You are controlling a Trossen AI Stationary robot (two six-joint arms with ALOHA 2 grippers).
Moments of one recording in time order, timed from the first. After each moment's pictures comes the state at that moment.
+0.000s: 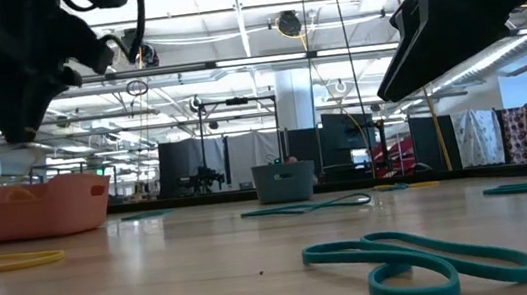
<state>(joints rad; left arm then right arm) -0.18 1.42 1.06 -1.37 -0.06 -0.41 0.56 1.60 0.95 -0.37 0.60 0.49</state>
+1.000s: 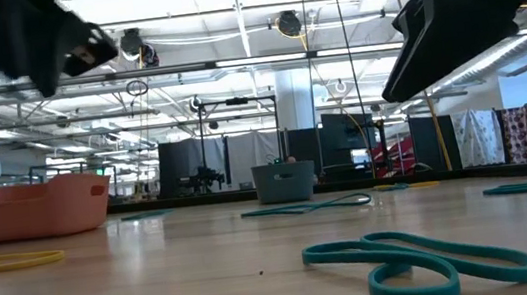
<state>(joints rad) -0.43 1.46 1.07 -0.75 0.10 -0.33 0.57 1.60 0.95 -0.37 0.57 0.51</state>
